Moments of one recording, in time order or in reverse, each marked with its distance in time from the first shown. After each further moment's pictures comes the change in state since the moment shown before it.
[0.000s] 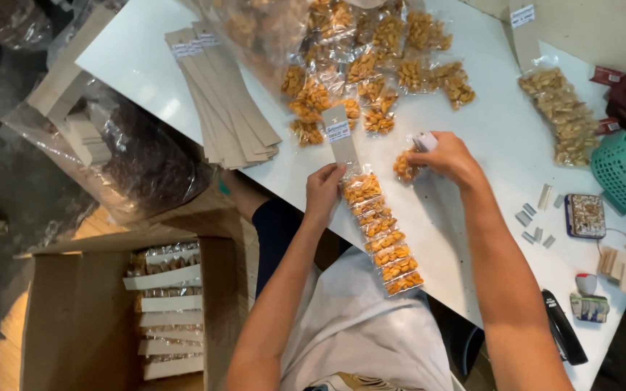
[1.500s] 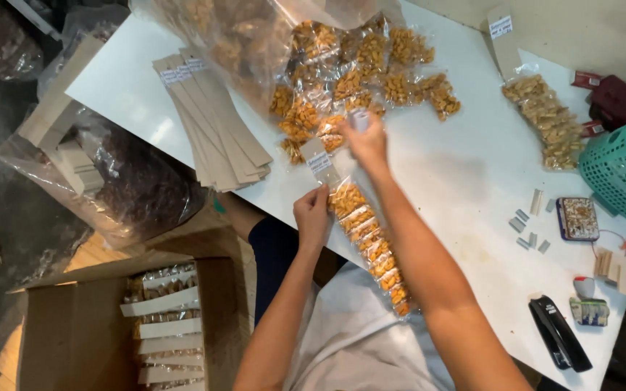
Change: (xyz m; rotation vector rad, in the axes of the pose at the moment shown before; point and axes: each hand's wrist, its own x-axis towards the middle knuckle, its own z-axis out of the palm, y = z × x) left_hand 0.002 -0.018 -0.011 0.167 0.161 0.143; right_hand 0.018 -0.135 0.082 0.668 0.424 -0.066
